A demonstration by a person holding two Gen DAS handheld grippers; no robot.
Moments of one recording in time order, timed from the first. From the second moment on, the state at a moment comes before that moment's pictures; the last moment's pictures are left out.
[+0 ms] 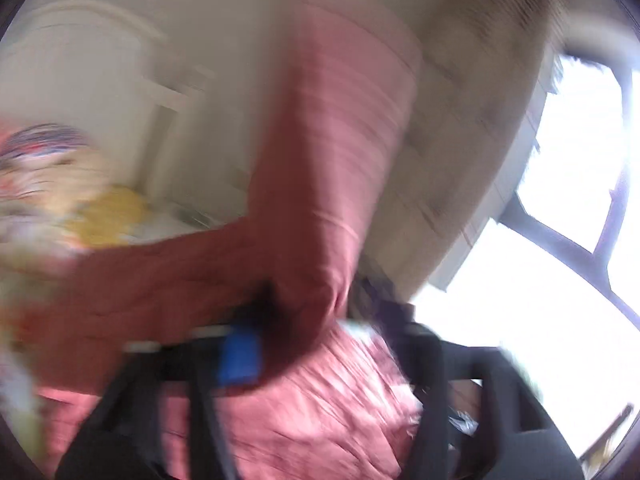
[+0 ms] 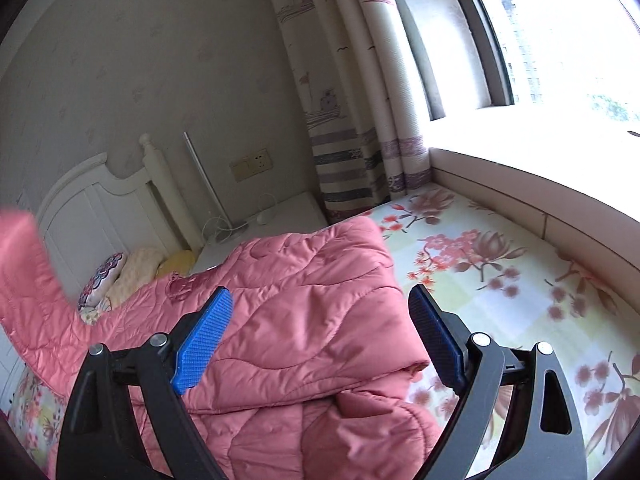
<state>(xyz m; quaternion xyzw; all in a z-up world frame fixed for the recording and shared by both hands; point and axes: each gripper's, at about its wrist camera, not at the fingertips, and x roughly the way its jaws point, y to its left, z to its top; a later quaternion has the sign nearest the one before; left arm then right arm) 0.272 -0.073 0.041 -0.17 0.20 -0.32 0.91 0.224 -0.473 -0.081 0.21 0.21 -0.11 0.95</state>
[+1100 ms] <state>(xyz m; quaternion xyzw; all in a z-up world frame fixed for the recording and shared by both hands) 0.285 0.082 -0.107 -0.27 0.31 0.06 0.91 0.288 -0.394 -0.100 0.18 0.38 0.08 0.90</state>
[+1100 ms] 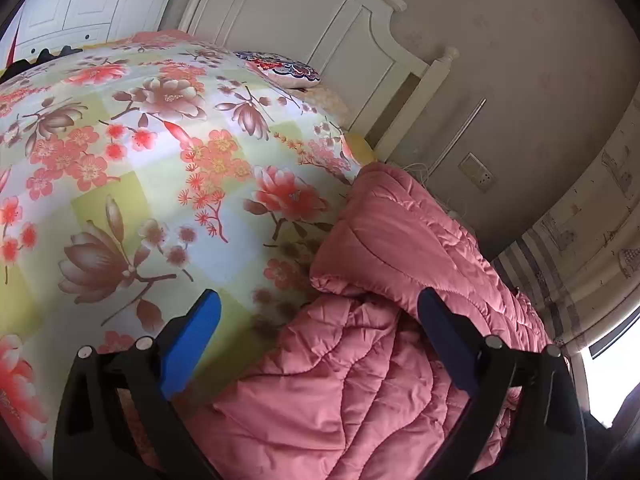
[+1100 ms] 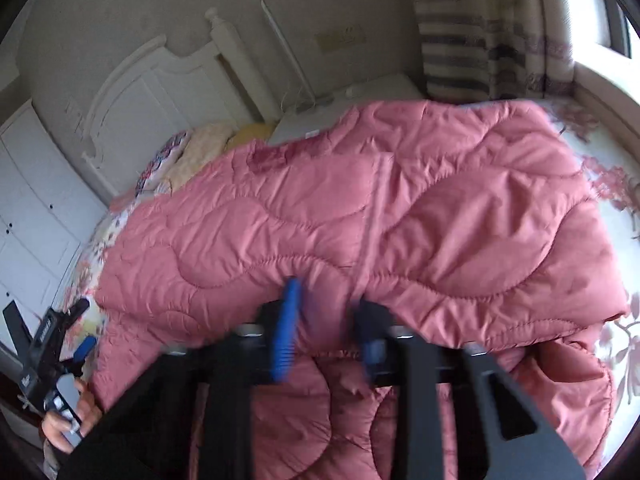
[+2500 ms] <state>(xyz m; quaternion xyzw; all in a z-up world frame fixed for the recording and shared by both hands) 0.370 0.039 -0.066 -0.23 0.39 -0.18 0.87 0.300 -0.327 -0.115 -0.01 0.40 0.00 0.91</state>
